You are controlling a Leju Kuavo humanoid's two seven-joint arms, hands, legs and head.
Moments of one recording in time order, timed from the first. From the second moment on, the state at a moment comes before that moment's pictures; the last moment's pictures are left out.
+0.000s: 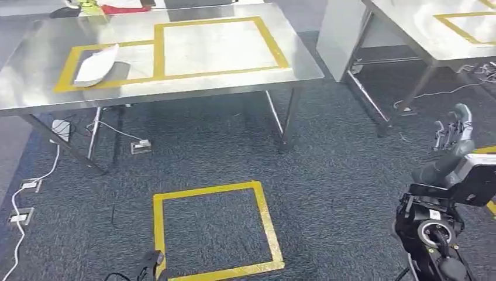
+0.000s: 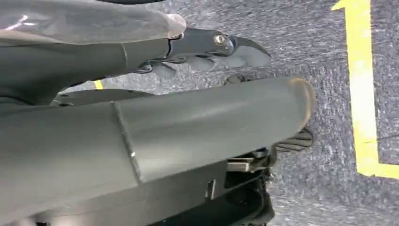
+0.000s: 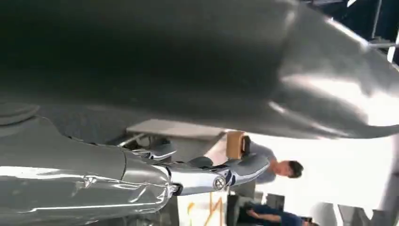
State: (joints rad) left arm -0.17 0.02 -1.04 -0.21 1.04 0.27 -0.07; right arm -0.11 -0.10 0.32 -1.60 -0.12 -0.57 -0.59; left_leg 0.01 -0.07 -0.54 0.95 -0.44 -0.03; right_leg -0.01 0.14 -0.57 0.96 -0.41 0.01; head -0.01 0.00
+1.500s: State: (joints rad) left arm -0.17 0.01 -1.04 -0.21 1.04 0.26 -0.07; right arm -0.11 -0.10 0.28 -1.62 -0.10 -0.57 -0.56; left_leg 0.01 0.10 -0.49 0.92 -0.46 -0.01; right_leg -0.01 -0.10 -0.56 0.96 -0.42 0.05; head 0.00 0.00
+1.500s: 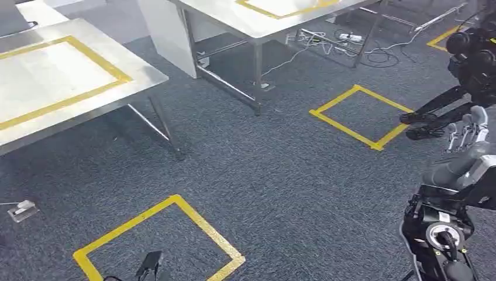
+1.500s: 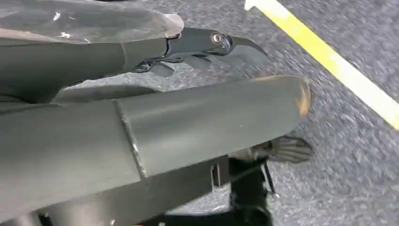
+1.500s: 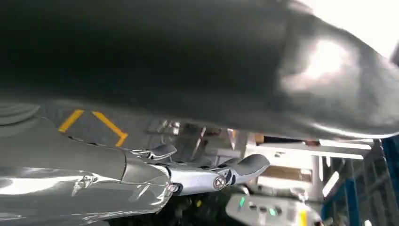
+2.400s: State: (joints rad) left arm -0.17 0.01 -1.04 -0.21 1.03 0.26 -0.06; right arm -0.09 -0.10 0.25 -1.63 -0.10 -0.57 -0.55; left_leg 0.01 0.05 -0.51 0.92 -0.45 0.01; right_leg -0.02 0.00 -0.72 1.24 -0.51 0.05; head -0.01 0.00
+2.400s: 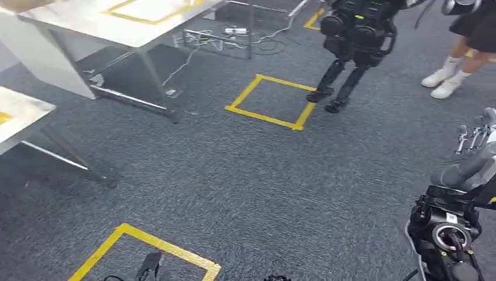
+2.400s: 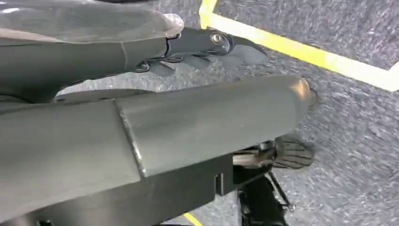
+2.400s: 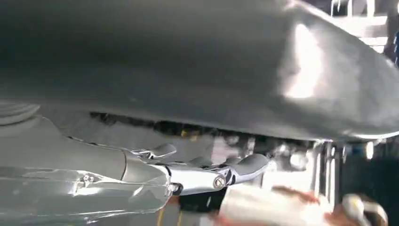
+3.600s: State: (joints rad) left arm -0.18 0.02 -1.04 -0.21 1.04 0.26 -0.09; right arm -0.12 -0.10 0.22 -1.64 -0.10 -0.60 -0.55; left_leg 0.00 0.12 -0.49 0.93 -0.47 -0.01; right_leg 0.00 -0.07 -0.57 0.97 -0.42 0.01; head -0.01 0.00
